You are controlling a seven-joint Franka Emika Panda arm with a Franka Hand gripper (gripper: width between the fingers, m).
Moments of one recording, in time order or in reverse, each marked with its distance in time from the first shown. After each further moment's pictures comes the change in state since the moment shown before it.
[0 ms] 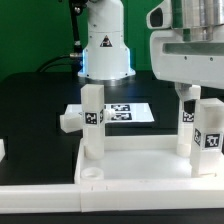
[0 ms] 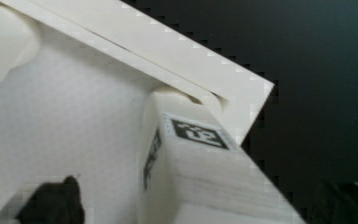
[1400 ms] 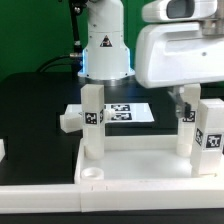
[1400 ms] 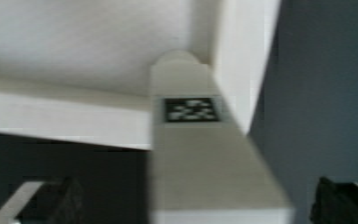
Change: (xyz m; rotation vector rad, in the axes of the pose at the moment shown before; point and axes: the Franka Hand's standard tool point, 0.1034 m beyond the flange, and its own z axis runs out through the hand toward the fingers) arm 0.013 -0.004 -0.006 -0.066 0.035 -1.514
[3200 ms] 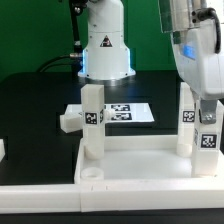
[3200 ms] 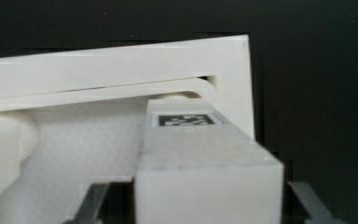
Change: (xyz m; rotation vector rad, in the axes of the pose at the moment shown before) arm -0.009 -0.004 0.008 0.128 -0.027 1.851
